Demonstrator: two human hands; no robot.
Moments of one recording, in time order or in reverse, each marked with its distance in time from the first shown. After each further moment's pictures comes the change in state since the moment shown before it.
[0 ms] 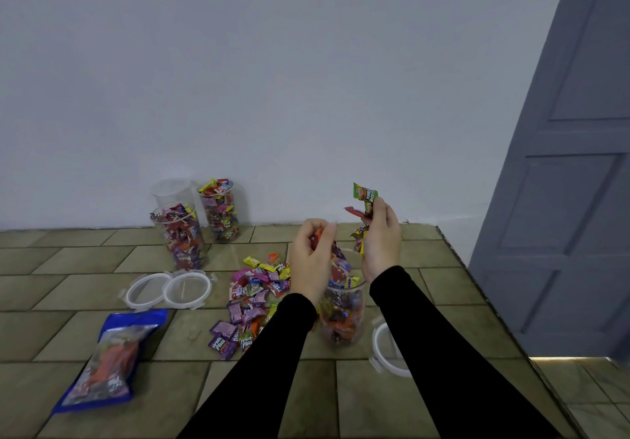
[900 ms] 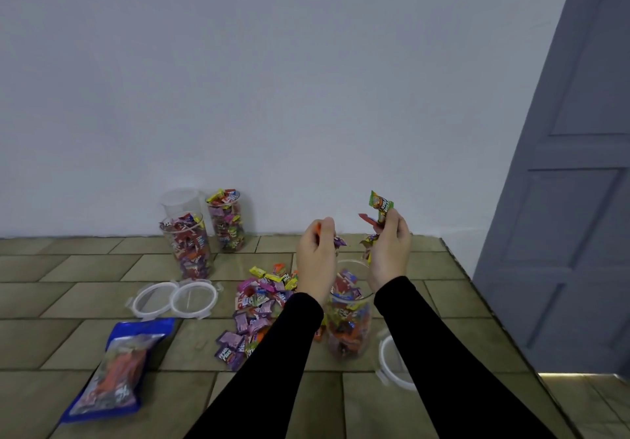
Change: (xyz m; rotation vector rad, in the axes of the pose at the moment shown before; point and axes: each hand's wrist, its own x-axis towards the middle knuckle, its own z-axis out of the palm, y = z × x) left_hand 0.009 0.025 0.003 0.057 0.041 -0.048; right_hand 0.001 0.001 0.005 0.019 0.104 -0.083
